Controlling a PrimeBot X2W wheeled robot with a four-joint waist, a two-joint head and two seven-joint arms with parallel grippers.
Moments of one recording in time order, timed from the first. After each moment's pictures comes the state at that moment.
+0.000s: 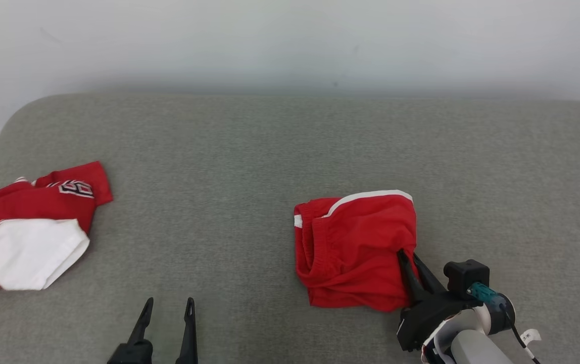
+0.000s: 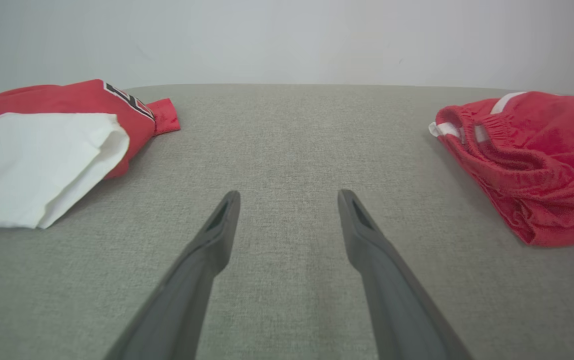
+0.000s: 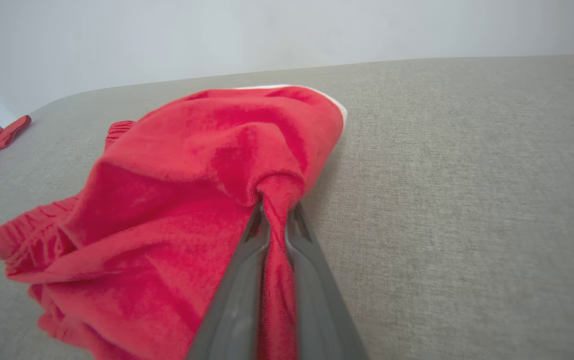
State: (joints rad) left arm -0.03 0.05 -0.12 0.30 -0.11 -0.01 -0.26; right arm -0.38 -0.10 0.18 0.77 0.24 0.13 -0.26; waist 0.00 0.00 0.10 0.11
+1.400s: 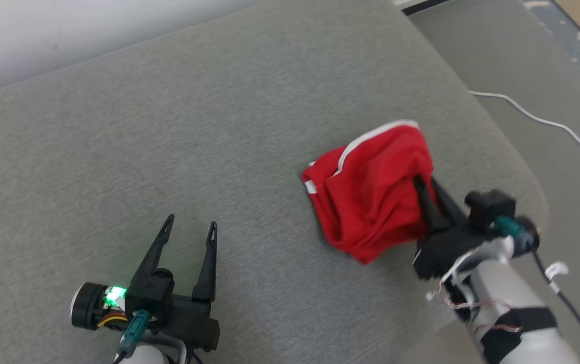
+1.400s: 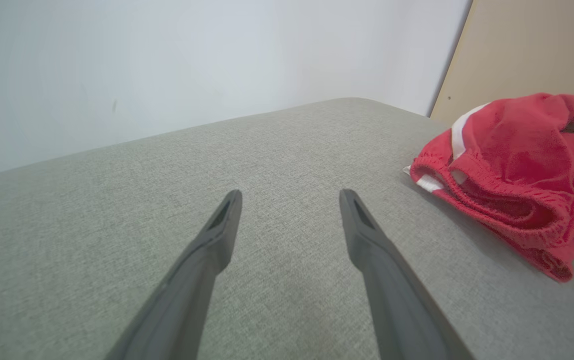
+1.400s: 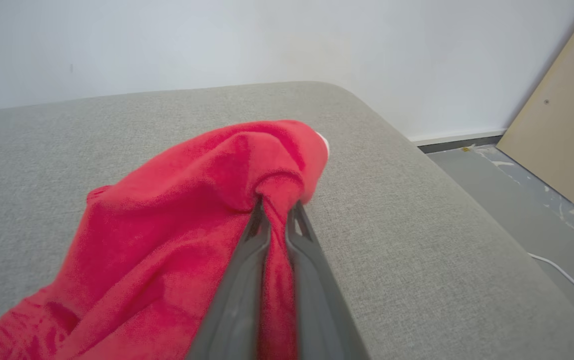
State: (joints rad) left arm -0.25 0.05 -0.17 0.29 -0.02 -0.07 -0.26; right arm -0.53 -0.17 0.21 0.71 0.24 0.13 -0.26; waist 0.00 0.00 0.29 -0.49
